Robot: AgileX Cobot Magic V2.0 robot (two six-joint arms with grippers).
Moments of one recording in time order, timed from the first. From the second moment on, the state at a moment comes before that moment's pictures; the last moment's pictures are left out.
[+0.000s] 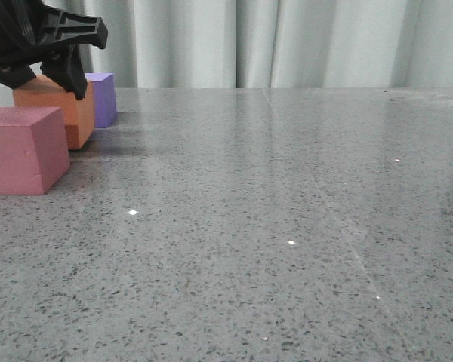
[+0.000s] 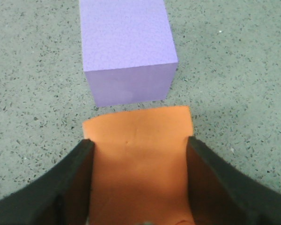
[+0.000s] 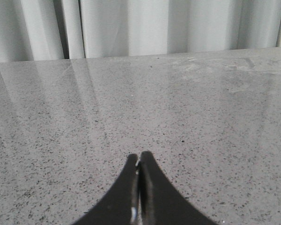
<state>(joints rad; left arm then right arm) -0.40 1.56 -1.12 0.47 0.46 -0.69 0.03 0.00 0.03 -0.02 0.10 0.11</state>
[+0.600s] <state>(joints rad) -0.40 1.56 -1.12 0.45 0.48 -0.66 0.03 0.00 0.03 -0.02 0.10 0.11</state>
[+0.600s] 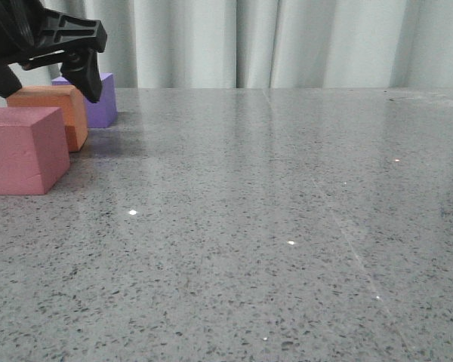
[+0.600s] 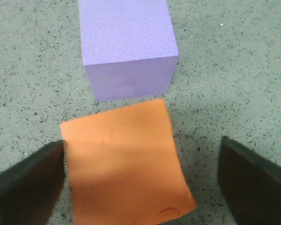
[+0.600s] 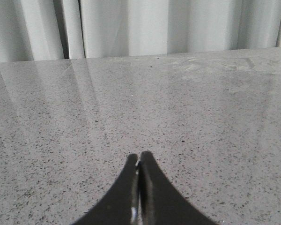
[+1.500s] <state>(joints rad) -0.40 1.00 -0.95 0.50 0.51 -0.55 0.03 0.00 0.03 -0.02 0.10 0.11</state>
